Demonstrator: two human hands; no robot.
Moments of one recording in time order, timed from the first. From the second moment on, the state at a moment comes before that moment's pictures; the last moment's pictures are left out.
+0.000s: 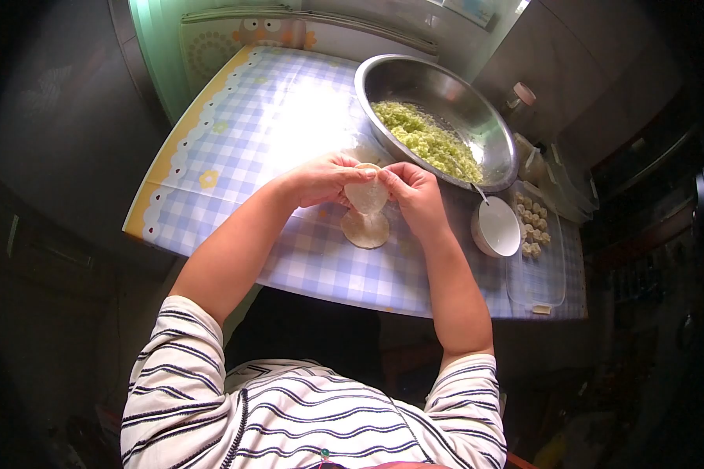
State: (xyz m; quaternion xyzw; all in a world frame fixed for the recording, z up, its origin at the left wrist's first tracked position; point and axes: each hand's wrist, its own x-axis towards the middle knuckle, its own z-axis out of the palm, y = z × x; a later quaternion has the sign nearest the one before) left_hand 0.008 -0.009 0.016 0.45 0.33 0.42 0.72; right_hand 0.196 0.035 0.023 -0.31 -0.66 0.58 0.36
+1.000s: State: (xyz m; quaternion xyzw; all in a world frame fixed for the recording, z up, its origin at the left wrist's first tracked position) left_hand 0.013 -0.006 0.013 0.42 0.35 0.41 0.74; right_hand 0.195 0.034 0.019 -0.33 -0.66 0.57 0.36
